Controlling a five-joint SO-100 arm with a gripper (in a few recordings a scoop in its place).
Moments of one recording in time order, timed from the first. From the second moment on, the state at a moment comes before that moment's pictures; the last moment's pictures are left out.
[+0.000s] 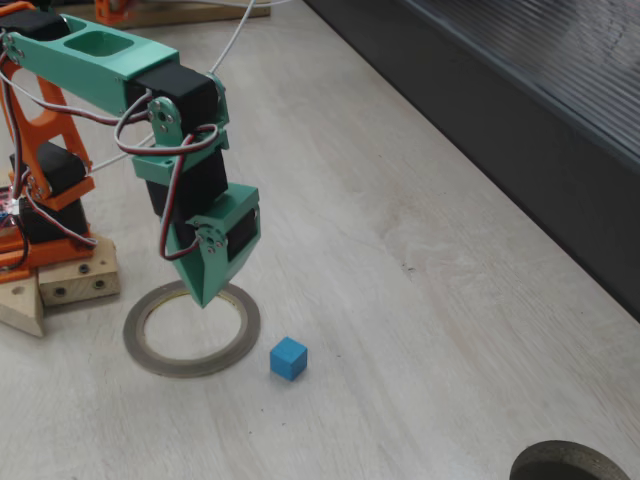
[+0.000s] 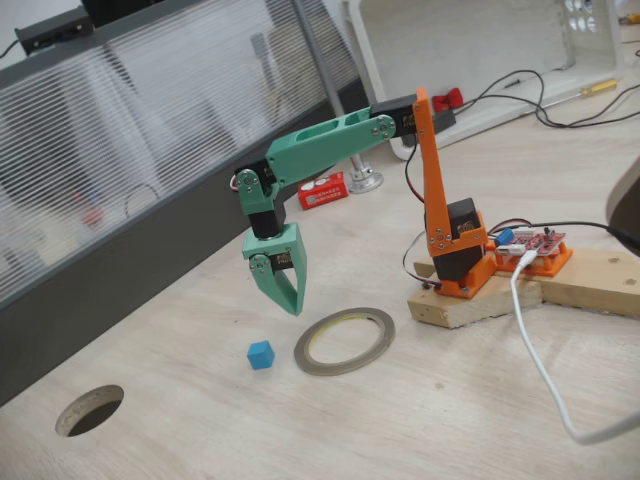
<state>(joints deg) 47.8 97.0 101.8 77.7 85.3</state>
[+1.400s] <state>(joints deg) 53.3 70.7 74.0 77.6 85.3</state>
